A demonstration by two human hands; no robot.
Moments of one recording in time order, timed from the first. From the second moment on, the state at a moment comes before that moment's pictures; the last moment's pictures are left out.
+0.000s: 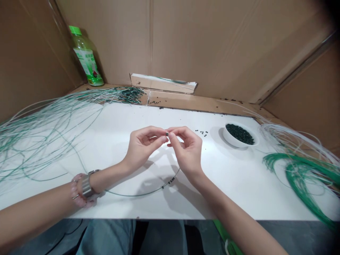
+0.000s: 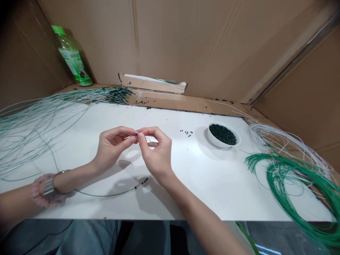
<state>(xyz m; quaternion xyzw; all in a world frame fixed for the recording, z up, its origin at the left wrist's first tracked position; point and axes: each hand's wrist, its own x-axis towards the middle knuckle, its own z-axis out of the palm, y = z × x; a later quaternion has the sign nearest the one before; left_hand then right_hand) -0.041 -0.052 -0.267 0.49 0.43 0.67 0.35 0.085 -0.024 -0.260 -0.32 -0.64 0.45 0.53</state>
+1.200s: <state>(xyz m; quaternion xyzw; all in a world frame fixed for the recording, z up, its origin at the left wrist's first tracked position) -0.052 -0.045 -0.271 0.59 0.42 0.63 0.29 0.090 -0.025 -0.254 -0.34 -0.69 0.37 0.52</state>
